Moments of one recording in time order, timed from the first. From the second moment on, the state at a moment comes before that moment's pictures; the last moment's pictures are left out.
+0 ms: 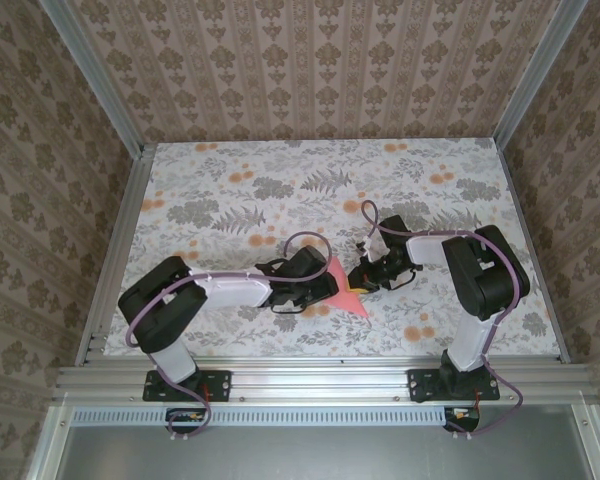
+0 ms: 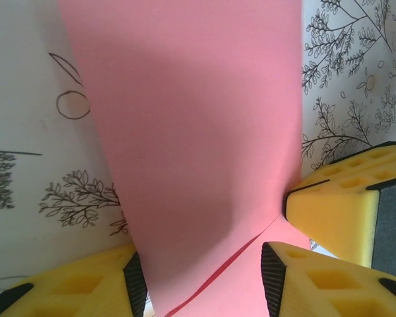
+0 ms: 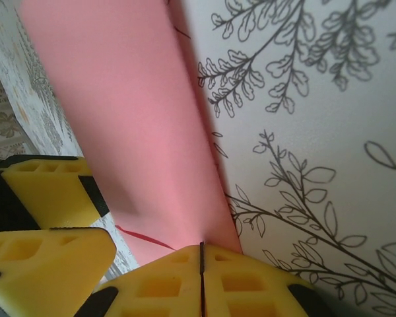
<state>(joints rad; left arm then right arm) -1.00 1.69 0.83 -0.08 0.09 -1.19 0.29 1.81 0.83 -0.39 -0.81 0.32</state>
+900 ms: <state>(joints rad) -1.04 1.65 0.73 0.13 0.06 -1.37 0.27 1.81 0.82 -0.37 -0.84 0.34</state>
